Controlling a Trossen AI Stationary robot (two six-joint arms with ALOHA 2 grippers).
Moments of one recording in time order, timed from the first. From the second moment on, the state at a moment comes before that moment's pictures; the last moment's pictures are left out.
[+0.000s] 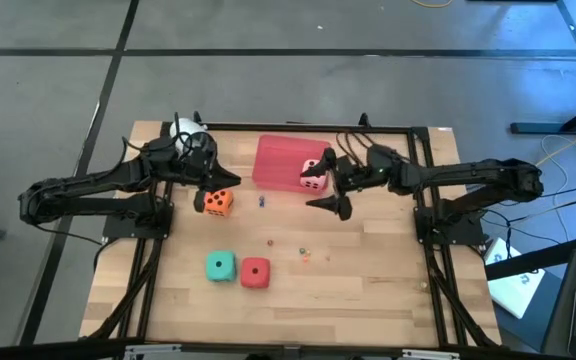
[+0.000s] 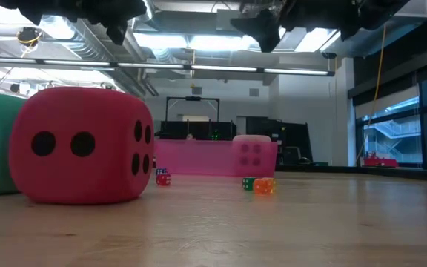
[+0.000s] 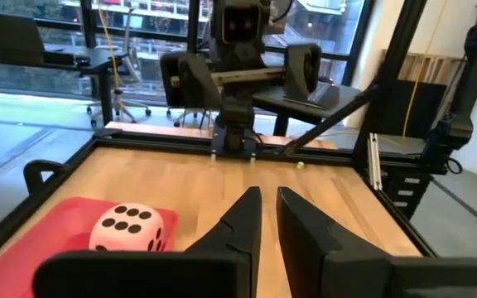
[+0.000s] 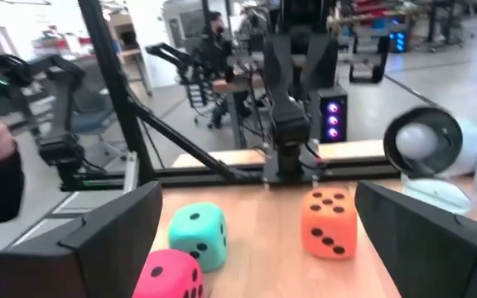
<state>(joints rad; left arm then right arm) 0.35 0.67 0.58 0.06 0.38 -0.07 -0.11 1.32 0.77 0.49 -0.33 0.15</state>
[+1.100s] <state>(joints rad) 0.35 0.68 0.58 0.05 0.38 -0.19 0.05 1.38 0.81 0.67 -0.20 0.15</state>
